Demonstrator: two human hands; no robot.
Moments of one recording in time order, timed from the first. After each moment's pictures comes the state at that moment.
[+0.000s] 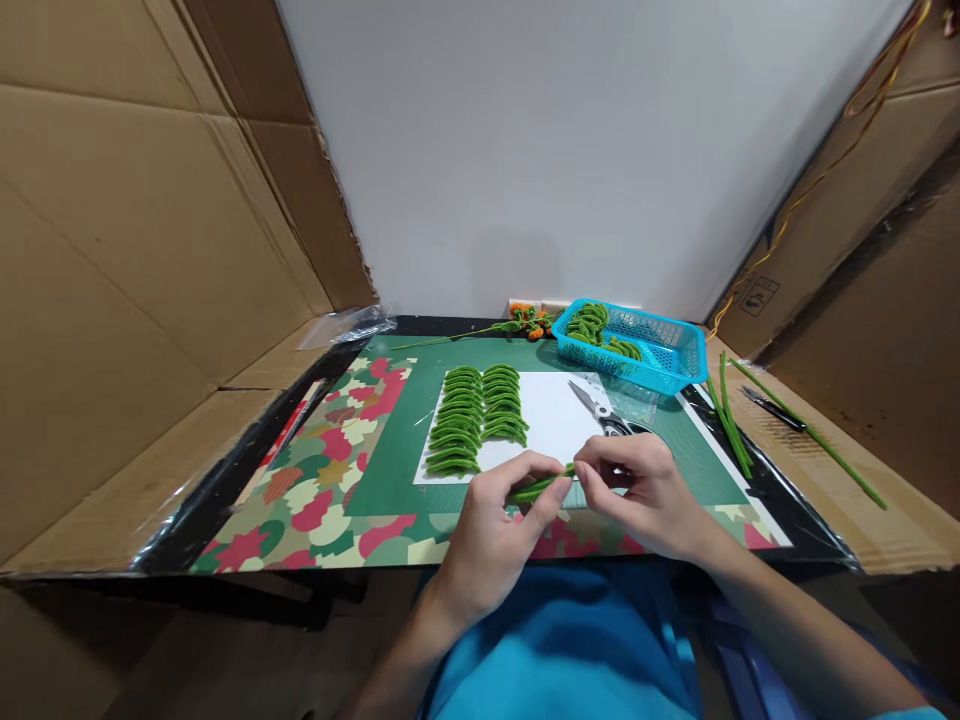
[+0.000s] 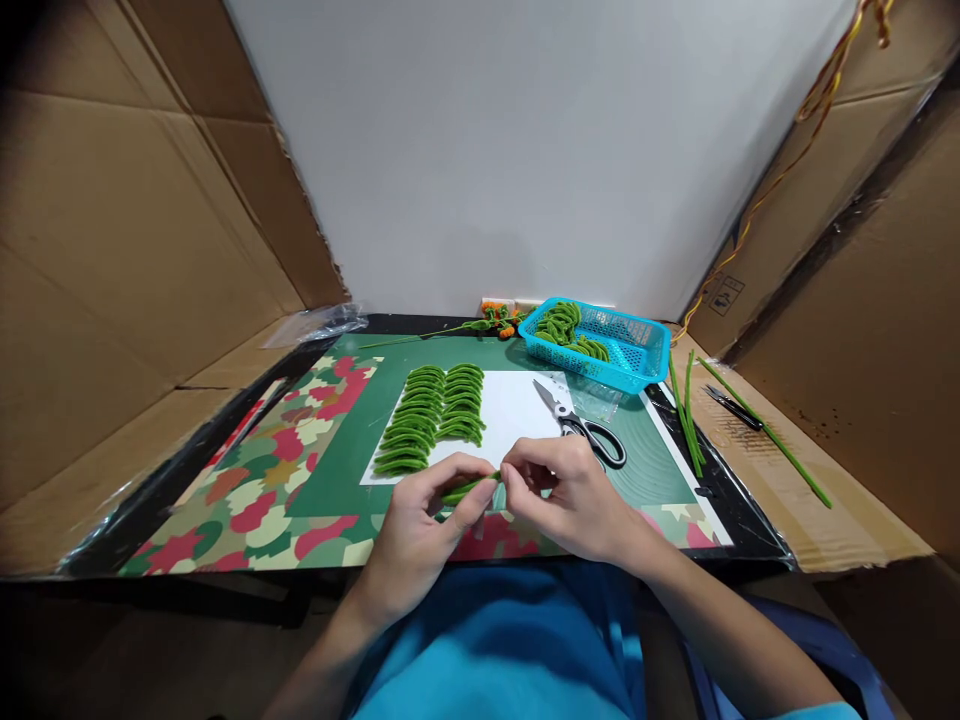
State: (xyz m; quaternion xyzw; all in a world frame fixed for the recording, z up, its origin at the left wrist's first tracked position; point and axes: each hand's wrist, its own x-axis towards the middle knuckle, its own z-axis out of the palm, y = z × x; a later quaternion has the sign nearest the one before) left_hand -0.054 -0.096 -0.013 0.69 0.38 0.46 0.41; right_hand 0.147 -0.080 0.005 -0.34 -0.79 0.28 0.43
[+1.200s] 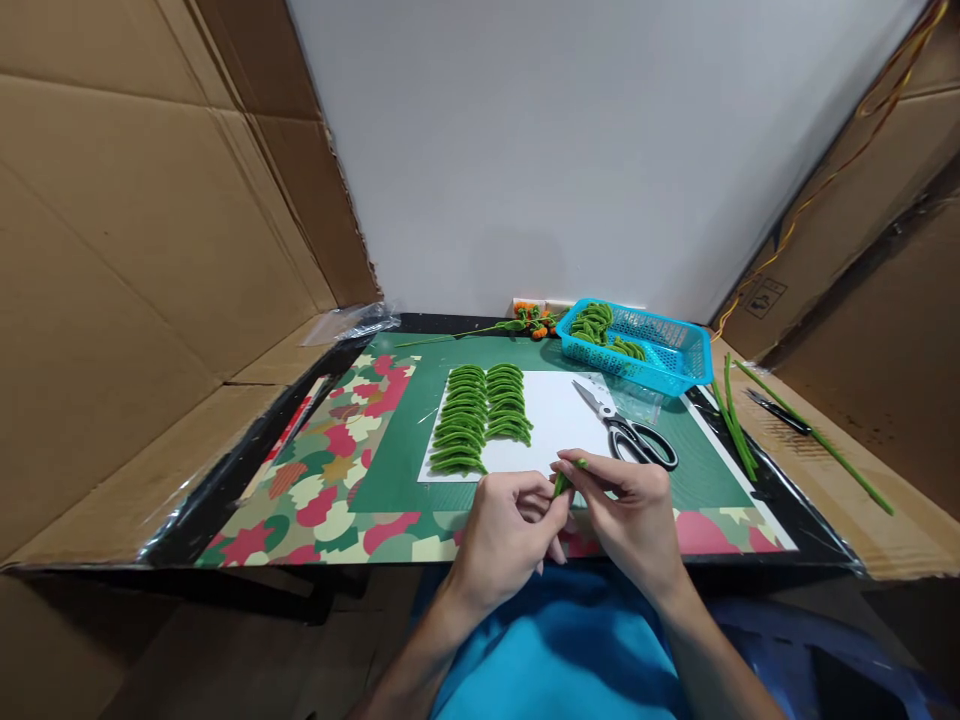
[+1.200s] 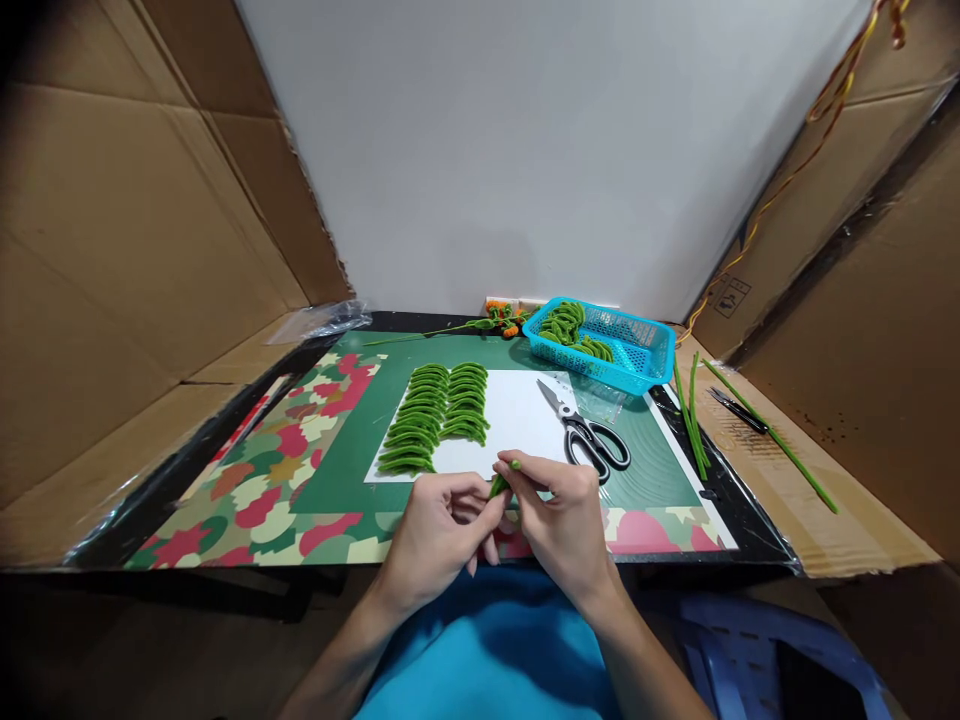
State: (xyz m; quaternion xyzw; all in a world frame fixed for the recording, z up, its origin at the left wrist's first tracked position) left_hand -0.046 -0.096 -0.033 0.59 0.44 0.40 0.55; right_hand 0.114 -0.095 -0.038 -0.46 -0.62 0.28 0.57
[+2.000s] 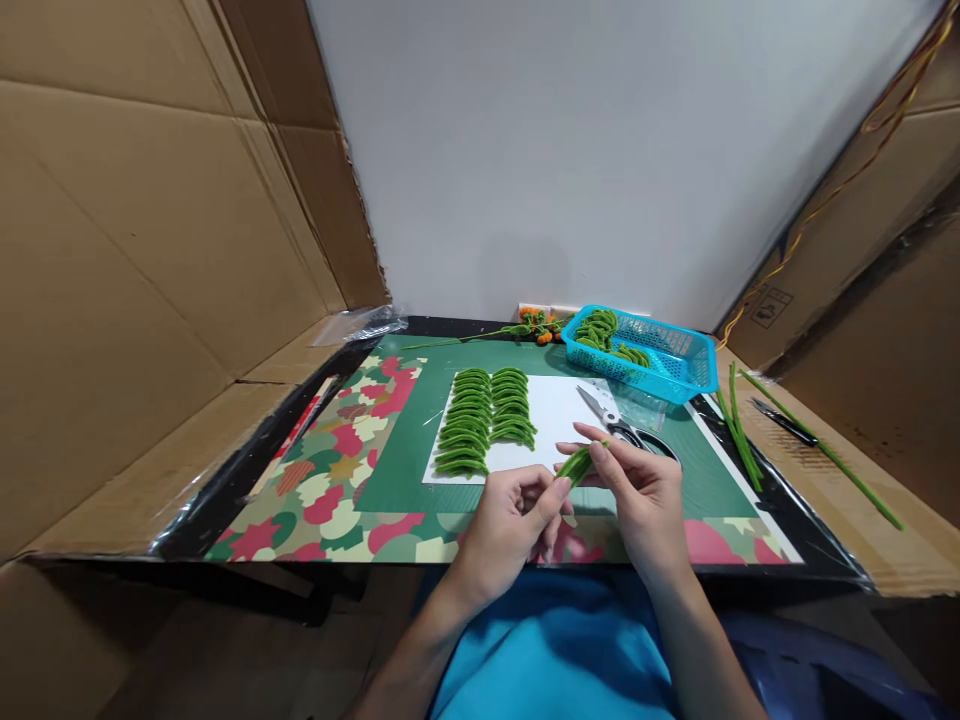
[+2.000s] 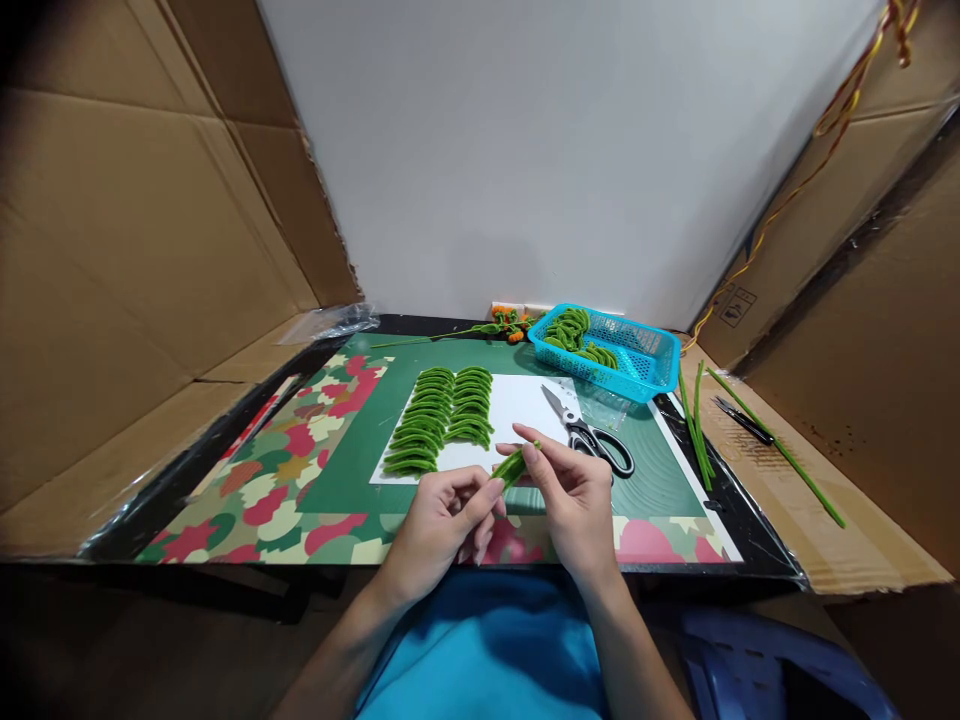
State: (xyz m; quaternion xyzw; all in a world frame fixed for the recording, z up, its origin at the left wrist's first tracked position) left_hand -0.050 -0.090 -0.031 0.57 0.38 0.42 0.60; right_hand 0.114 -0.089 -0.031 -0.40 -0.50 0.43 0.63
